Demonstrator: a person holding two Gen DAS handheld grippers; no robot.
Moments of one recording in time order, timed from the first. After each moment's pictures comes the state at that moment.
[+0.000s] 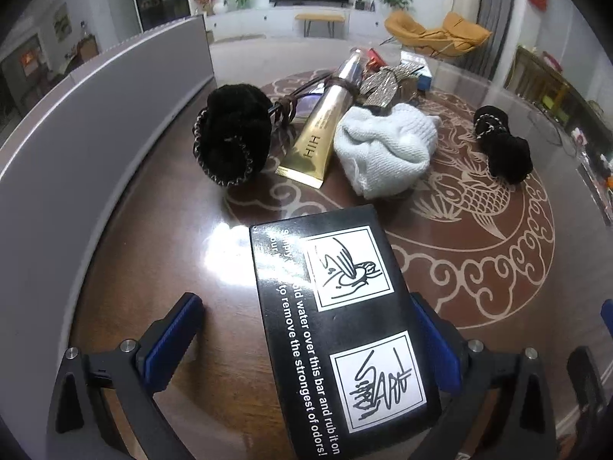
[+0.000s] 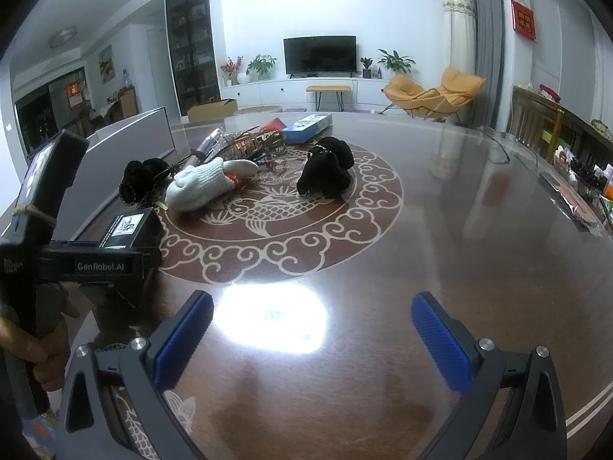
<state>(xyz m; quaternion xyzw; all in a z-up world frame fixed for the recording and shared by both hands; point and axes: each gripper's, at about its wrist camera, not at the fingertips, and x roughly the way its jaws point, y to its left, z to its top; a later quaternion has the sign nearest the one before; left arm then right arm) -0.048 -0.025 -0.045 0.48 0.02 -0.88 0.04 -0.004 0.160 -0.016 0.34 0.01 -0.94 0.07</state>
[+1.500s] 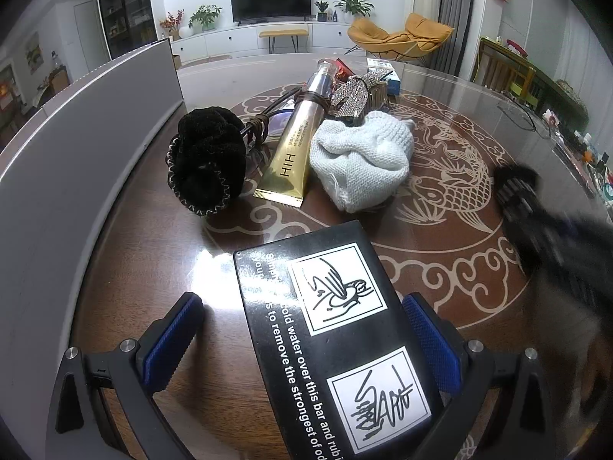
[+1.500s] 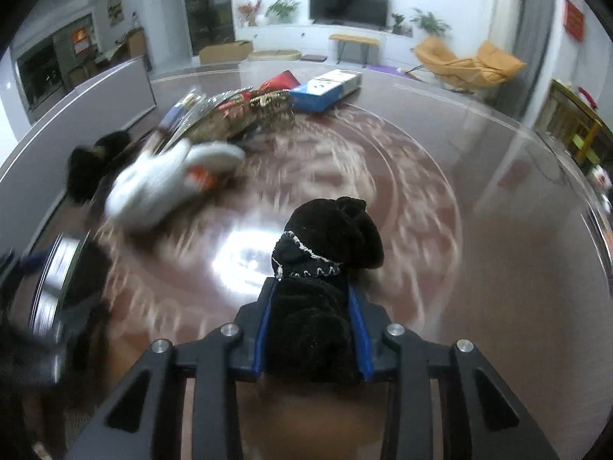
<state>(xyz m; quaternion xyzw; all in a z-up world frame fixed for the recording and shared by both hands) -0.057 -0.027 -0.047 0.46 -0.01 -0.89 -0.02 -0.116 0.138 -0.044 0.44 0.06 -0.89 0.09</state>
